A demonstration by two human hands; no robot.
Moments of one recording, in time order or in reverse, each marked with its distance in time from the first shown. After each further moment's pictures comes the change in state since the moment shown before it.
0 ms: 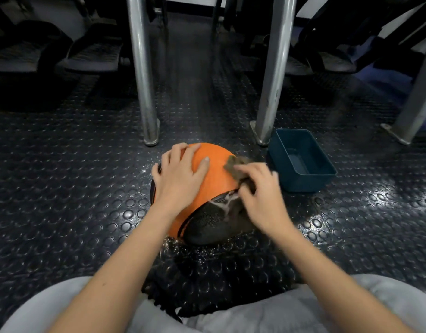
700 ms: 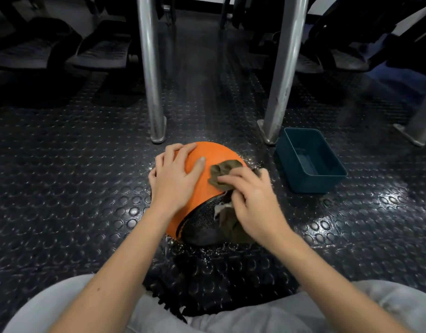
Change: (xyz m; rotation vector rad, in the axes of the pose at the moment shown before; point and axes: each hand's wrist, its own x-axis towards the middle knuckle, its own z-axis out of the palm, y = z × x) left_hand -0.005 -0.016 -0.008 -0.125 0.053 -0.045; right_hand -0.011 -0.031 0.004 -0.098 -0.025 -0.232
